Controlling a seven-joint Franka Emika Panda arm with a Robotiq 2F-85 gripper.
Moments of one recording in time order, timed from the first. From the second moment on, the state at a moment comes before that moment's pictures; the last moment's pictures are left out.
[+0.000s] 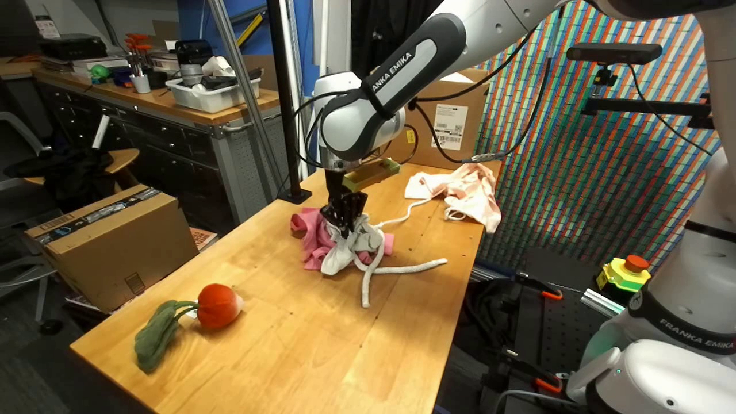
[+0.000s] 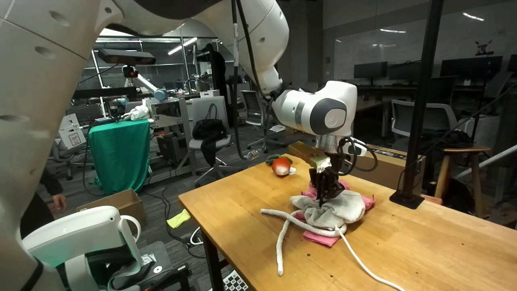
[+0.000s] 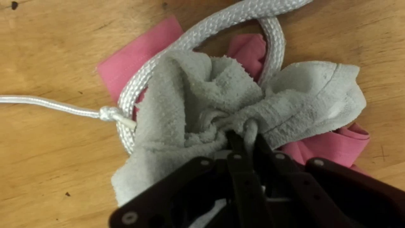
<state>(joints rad) 0.05 0.55 0.02 -1.82 0.06 2.27 0.22</state>
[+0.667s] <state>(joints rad) 0.10 0.55 -0.08 -1.81 -0.06 2.29 0.37</state>
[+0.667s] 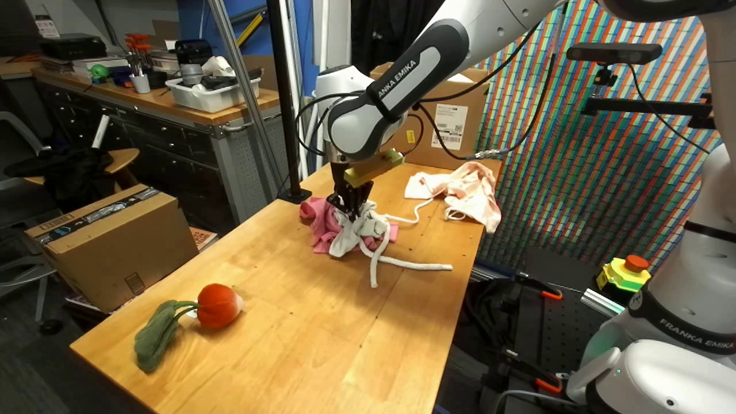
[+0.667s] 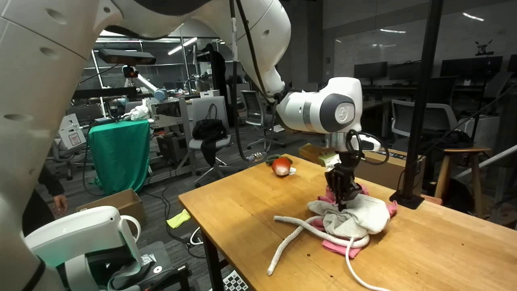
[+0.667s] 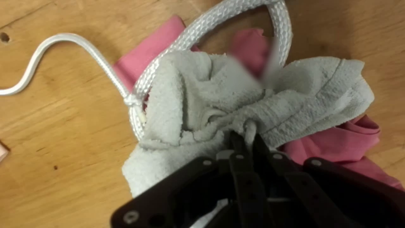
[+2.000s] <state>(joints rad) 0.15 0.41 -0.29 -1.77 -0.42 2.49 1.02</state>
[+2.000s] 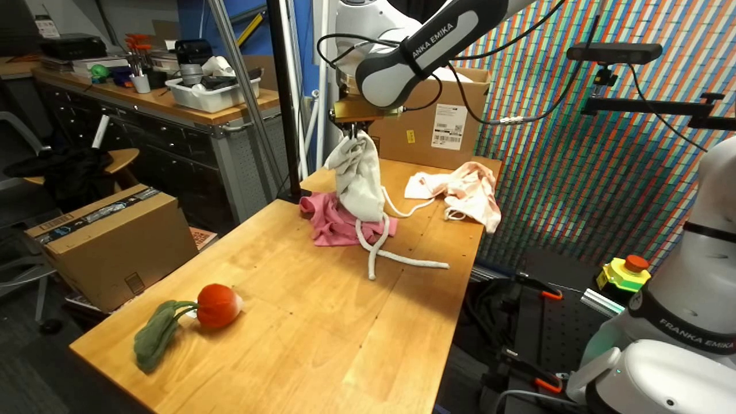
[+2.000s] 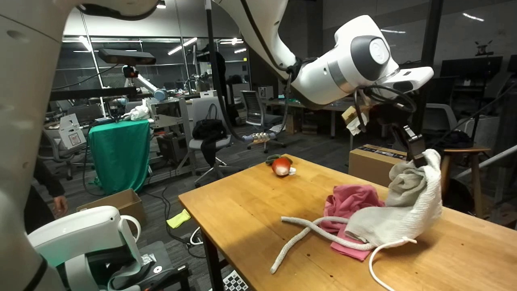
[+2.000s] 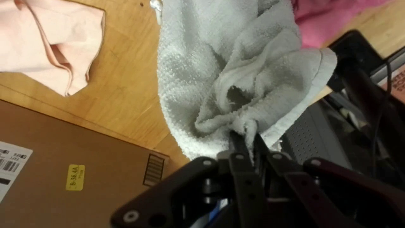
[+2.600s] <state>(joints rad) 0.15 0.41 -0.39 -1.68 -0.65 2.49 1.51</state>
